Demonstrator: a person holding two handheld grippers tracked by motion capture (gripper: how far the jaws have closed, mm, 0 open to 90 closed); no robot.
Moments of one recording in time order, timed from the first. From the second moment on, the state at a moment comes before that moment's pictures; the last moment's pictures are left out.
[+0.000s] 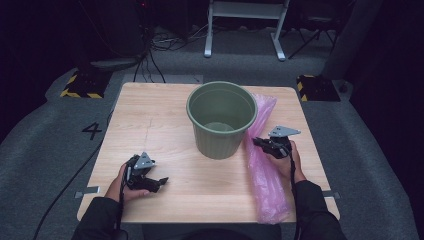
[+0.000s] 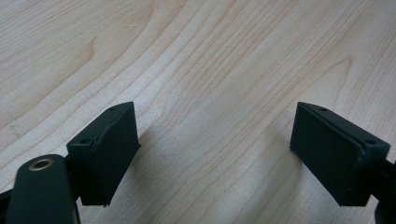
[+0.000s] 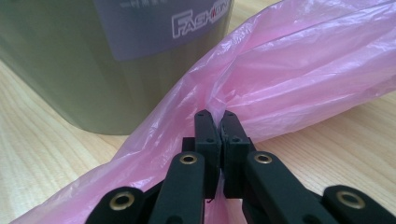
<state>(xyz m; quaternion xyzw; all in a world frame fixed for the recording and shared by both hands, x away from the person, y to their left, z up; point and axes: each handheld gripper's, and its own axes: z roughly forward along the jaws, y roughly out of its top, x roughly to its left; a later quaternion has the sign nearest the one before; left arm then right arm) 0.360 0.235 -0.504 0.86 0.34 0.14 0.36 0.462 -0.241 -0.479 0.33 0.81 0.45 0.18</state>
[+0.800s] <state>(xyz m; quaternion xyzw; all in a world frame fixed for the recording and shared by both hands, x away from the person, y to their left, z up) 0.361 0.235 -0.504 0.86 0.34 0.14 0.36 0.431 -0.269 -0.428 0.30 0.76 0.53 0.23</state>
